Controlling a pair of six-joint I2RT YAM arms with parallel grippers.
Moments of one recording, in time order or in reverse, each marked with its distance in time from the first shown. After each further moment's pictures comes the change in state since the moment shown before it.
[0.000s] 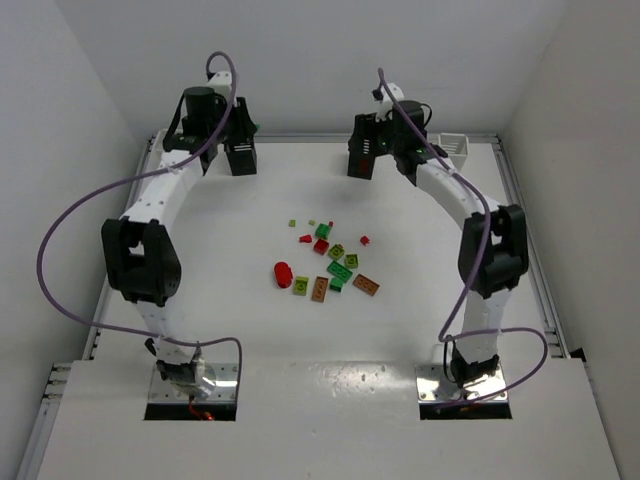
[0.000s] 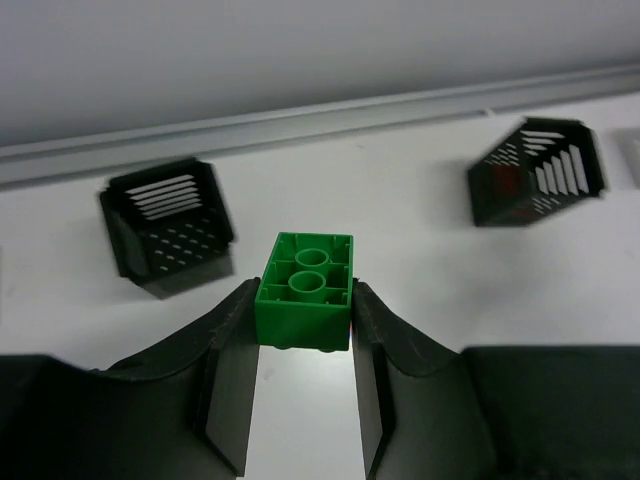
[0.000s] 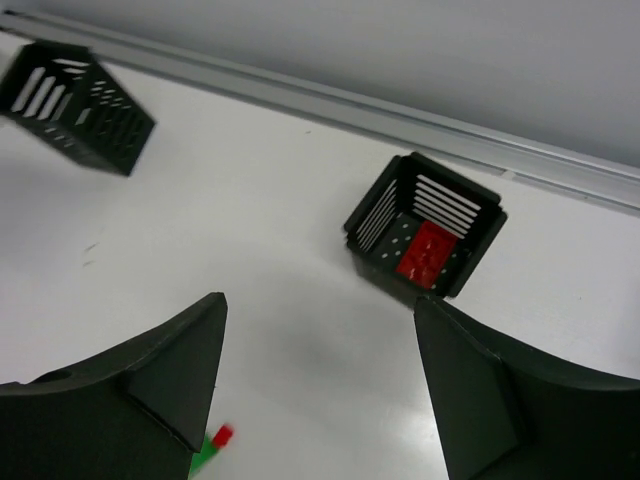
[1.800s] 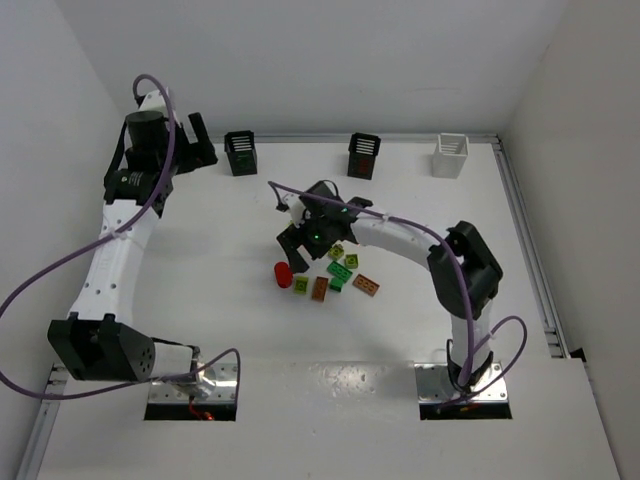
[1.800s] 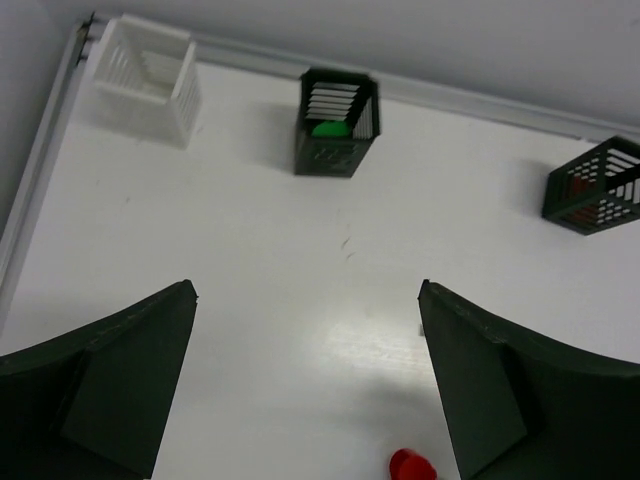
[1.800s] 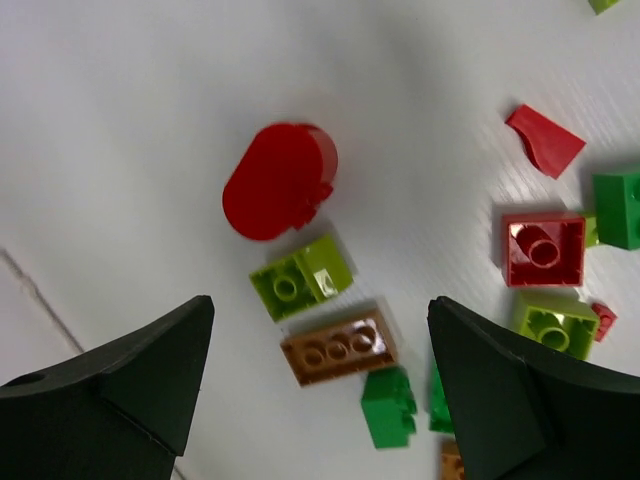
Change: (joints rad) left arm 0.109 -0.471 -0.208 -0.260 -0.265 -0.102; right arm 0.474 -0.104 -0.261 -0.445 -0.193 -0.090
